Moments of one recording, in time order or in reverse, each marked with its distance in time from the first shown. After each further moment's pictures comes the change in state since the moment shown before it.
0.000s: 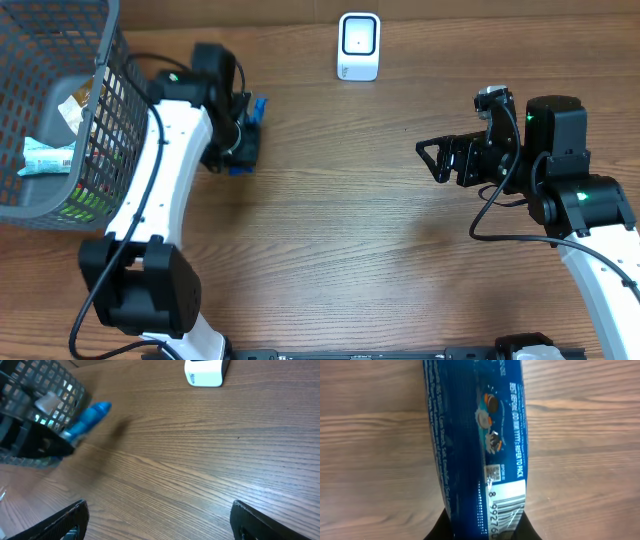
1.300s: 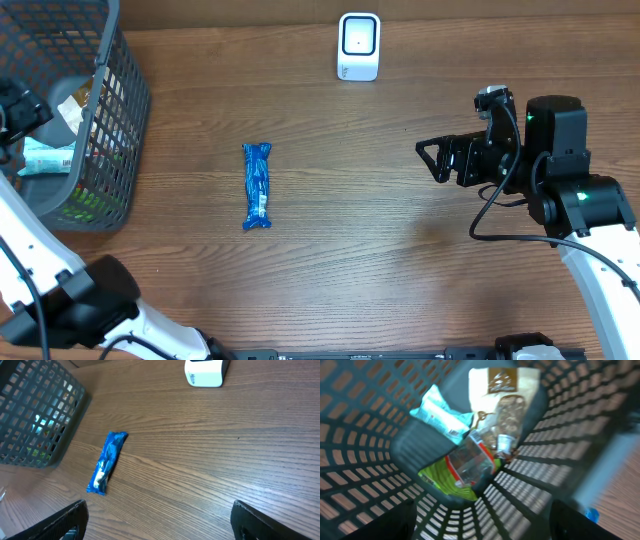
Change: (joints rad) left arm 0.740 0.096 0.766 -0.243 -0.006 0.035; right arm 0.000 0.000 0.000 0.001 0.000 0.000
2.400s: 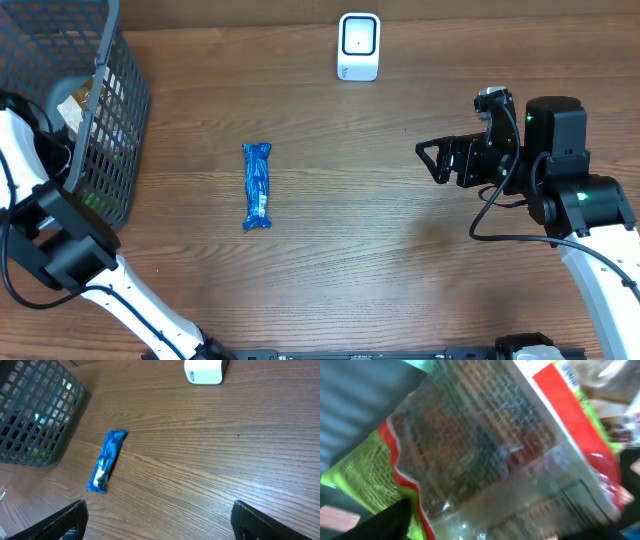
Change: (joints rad) left arm 0.021 0.409 -0.249 0.028 -0.008 0.113; right arm 0.000 0.000 0.000 -0.010 0.000 0.000
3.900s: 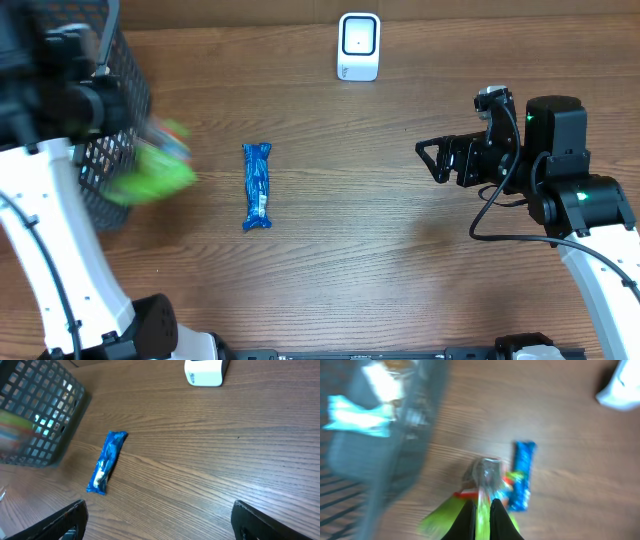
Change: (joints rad) left arm -0.426 -0.631 0.137 -0.144 0.002 -0.084; right arm 0.000 0.000 0.000 0.007 0.000 0.000
